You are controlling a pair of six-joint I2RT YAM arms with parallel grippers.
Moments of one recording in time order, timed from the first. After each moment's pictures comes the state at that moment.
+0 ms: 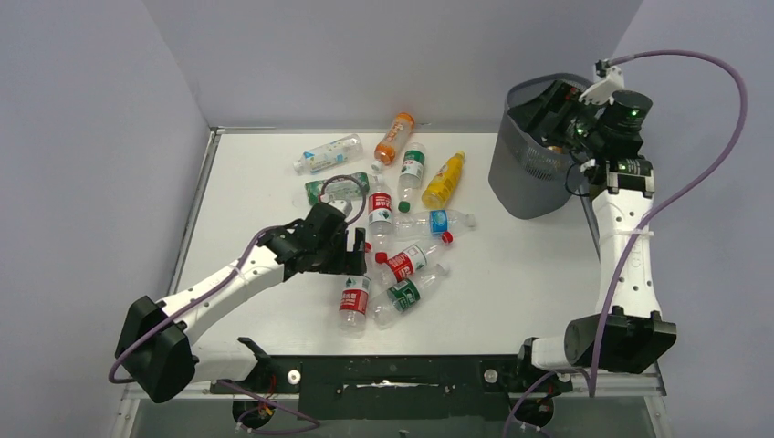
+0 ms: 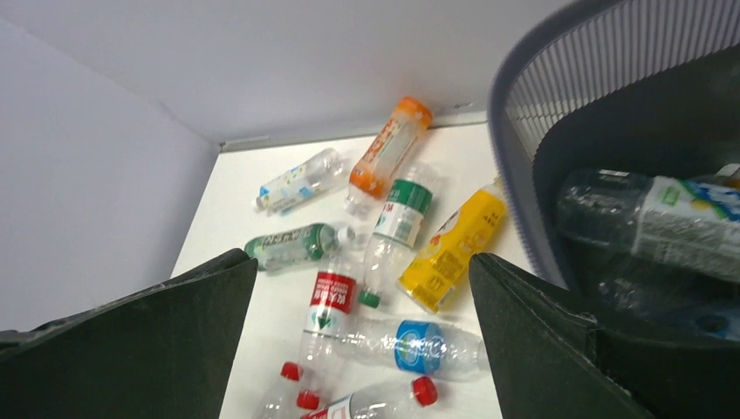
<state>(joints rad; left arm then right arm) -0.70 1.26 0.94 -0.63 -0.04 -0.57 -0.17 1.38 1.61 -0.45 -0.53 0.43</state>
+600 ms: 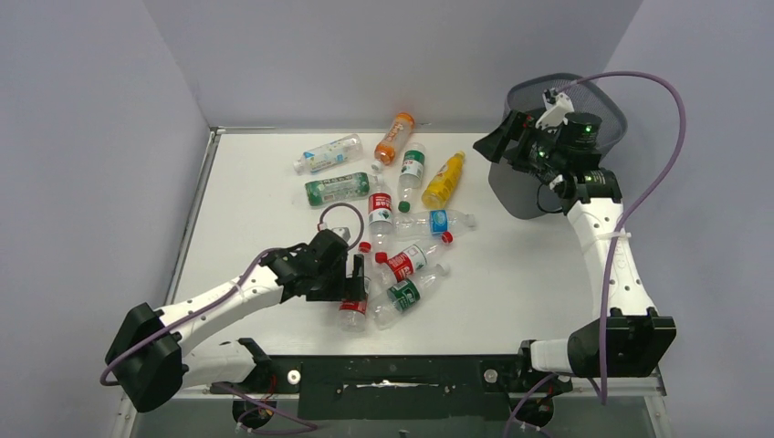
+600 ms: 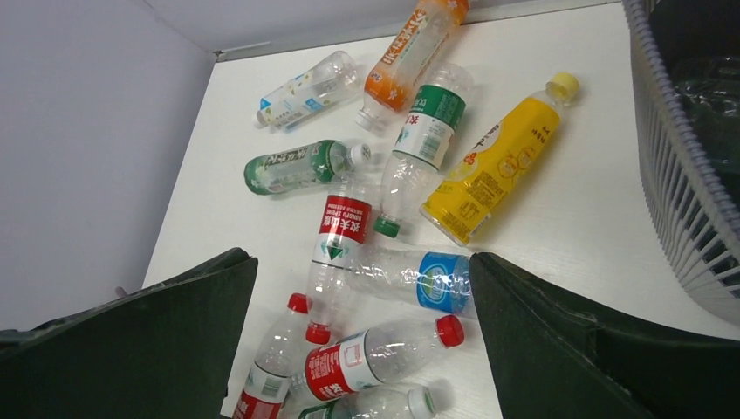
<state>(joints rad) -0.78 1.20 0.77 -0.64 0.00 -0.73 -0.01 1.33 1.40 -0.46 -0.49 0.40</state>
